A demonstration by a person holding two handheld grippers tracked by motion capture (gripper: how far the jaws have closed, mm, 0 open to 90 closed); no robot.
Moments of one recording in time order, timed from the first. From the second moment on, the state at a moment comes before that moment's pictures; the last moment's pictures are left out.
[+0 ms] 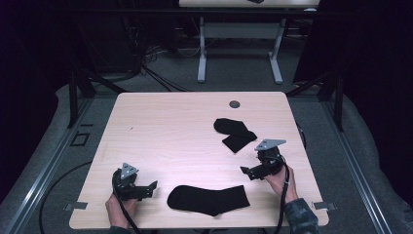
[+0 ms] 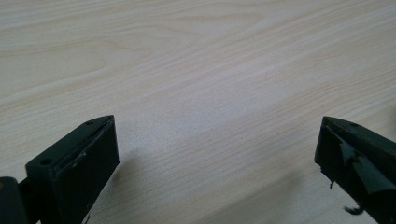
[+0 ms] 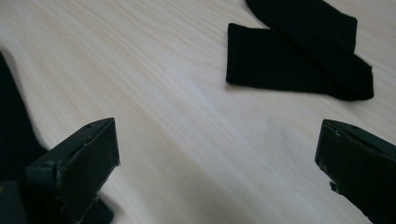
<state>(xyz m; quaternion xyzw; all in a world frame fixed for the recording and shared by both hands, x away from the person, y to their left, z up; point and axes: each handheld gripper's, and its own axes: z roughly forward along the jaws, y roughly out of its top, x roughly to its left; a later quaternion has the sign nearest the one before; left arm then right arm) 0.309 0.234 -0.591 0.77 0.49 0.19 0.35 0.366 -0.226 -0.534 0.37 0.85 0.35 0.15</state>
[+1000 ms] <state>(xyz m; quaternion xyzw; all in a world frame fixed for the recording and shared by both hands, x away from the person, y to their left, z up) 0.310 0.228 -0.593 0.78 0.49 0.20 0.33 0.500 -0.197 -0.567 0.41 0.85 0.29 0.15</state>
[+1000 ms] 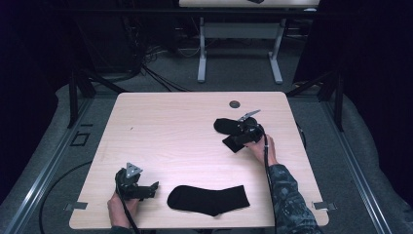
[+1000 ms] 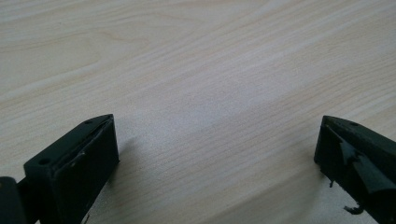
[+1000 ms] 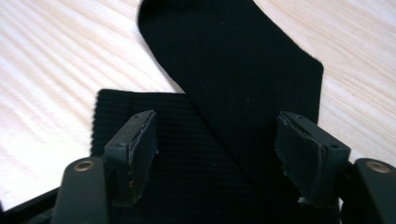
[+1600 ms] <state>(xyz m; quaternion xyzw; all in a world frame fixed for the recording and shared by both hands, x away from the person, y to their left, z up) 0.310 0.228 -0.593 0.78 0.49 0.20 0.33 0.492 -0.203 -0.568 0.44 0.83 0.30 0.15</state>
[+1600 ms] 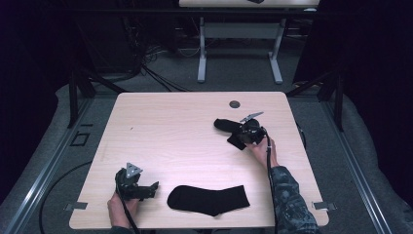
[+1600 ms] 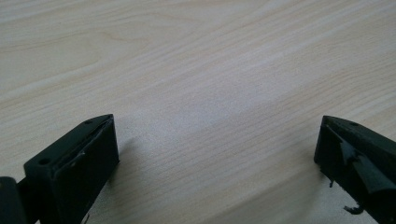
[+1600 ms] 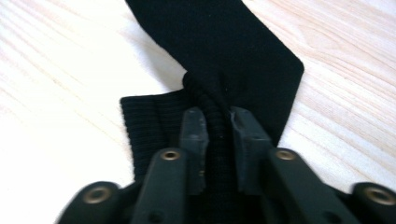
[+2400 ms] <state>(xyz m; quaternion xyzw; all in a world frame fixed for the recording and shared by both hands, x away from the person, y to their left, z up) 0.310 0.228 -0.593 0.78 0.49 0.20 0.33 0.423 -0.197 -0.479 0.33 0.83 0.43 0.14</state>
